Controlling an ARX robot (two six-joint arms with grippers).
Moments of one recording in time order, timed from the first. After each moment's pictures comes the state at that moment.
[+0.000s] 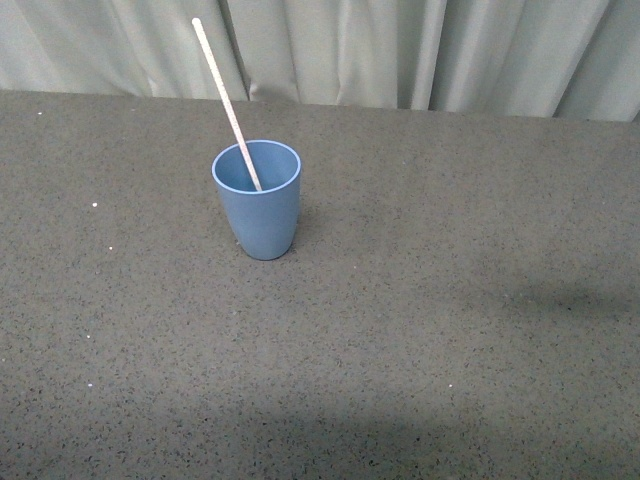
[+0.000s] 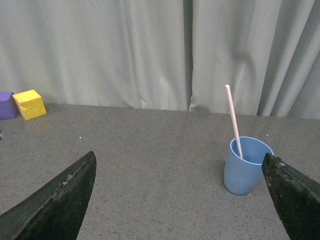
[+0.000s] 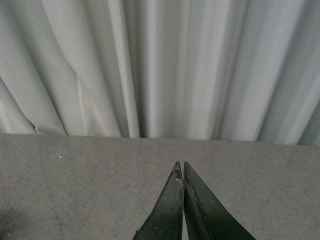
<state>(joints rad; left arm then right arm) 0.00 0.00 0.02 0.00 0.00 0.00 0.21 1.45 0.28 1.16 0.20 0.00</state>
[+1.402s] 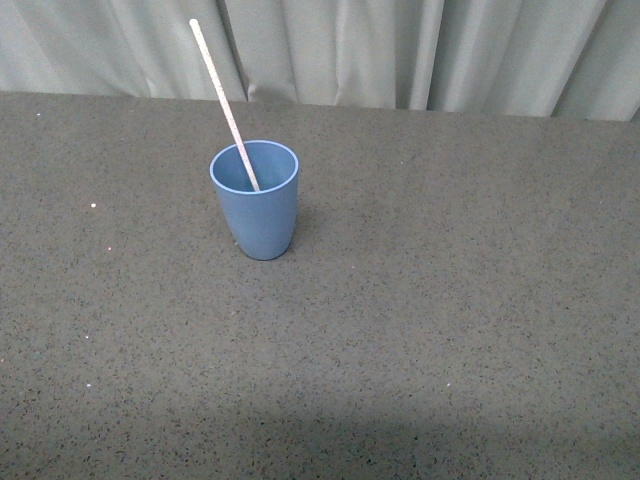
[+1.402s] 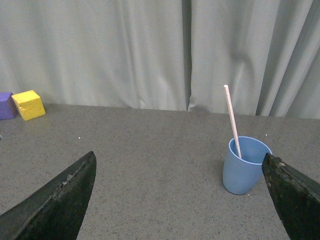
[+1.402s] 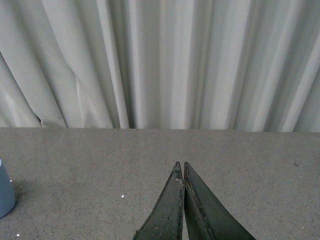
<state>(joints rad) 0.00 0.00 0.02 0.00 0.00 0.00 0.00 0.40 0.00 0.40 0.00 0.00</state>
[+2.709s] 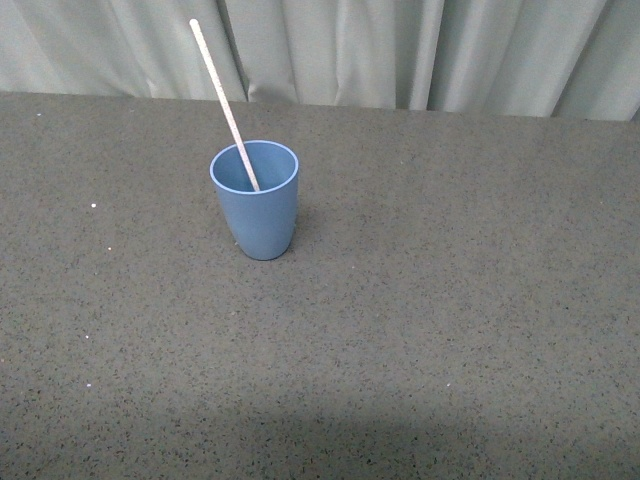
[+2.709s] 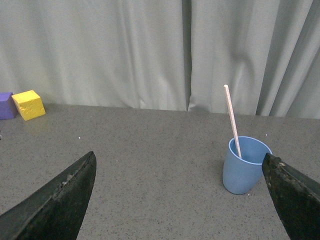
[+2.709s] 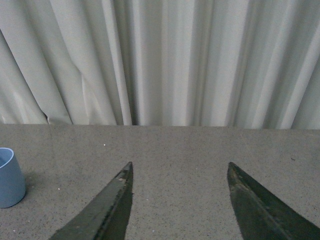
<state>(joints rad) 0.00 0.00 0.02 0.00 0.00 0.00 0.00 0.00 0.01 0.00 0.00 0.00</state>
